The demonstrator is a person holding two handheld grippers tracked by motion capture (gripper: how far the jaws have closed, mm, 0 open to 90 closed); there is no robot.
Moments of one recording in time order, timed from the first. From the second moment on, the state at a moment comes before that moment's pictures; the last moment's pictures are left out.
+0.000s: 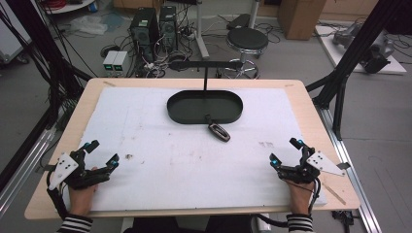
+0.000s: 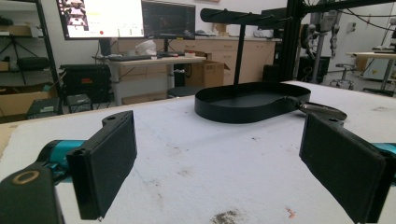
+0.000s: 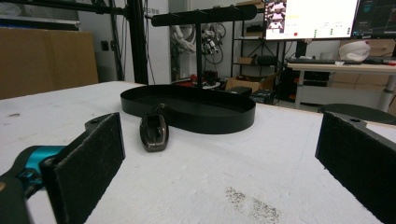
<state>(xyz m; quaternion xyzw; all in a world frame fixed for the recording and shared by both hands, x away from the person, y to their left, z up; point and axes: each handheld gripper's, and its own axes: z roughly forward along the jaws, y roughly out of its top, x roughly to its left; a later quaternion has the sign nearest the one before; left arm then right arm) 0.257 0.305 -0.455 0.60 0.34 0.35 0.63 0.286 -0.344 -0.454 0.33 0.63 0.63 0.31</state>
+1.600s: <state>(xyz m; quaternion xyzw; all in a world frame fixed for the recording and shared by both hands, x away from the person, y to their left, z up) 0.256 0.305 -0.455 0.60 0.34 0.35 0.63 0.342 -0.321 -0.363 0.30 0.72 0.57 0.25</state>
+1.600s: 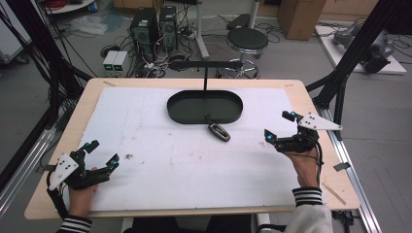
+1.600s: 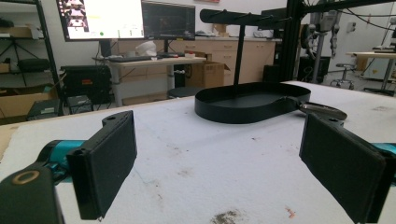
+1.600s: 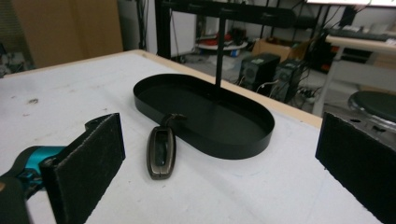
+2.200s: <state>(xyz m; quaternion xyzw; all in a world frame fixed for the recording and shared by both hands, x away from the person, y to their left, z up) 0.257 0.305 -0.455 0.60 0.34 0.35 0.63 0.396 -0.259 -0.345 0.29 0.81 0.47 0.21</state>
